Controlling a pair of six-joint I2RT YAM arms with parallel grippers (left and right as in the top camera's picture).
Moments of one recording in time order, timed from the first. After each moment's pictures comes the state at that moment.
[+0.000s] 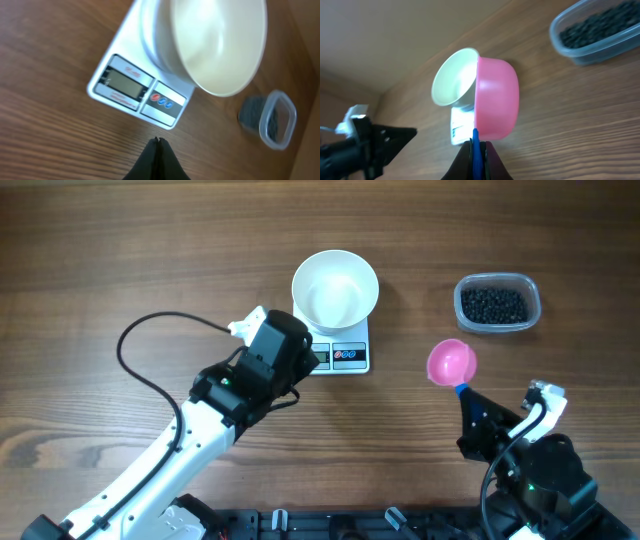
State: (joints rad) left arm -0.61 1.27 0.92 -0.55 -0.06 -1.18; right arm 0.60 0.34 0.72 -0.83 0.27 0.85
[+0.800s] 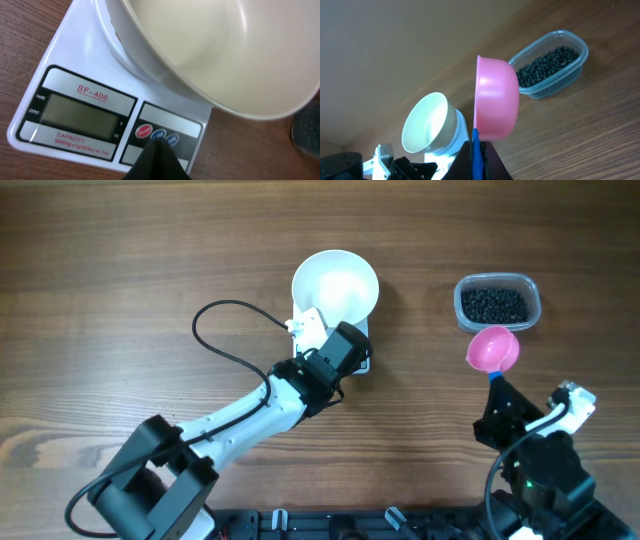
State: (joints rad) left arm -0.79 1.66 0.92 -0.21 -0.30 -1.15; right arm 0.60 0.37 0.72 -0.81 0.53 0.89
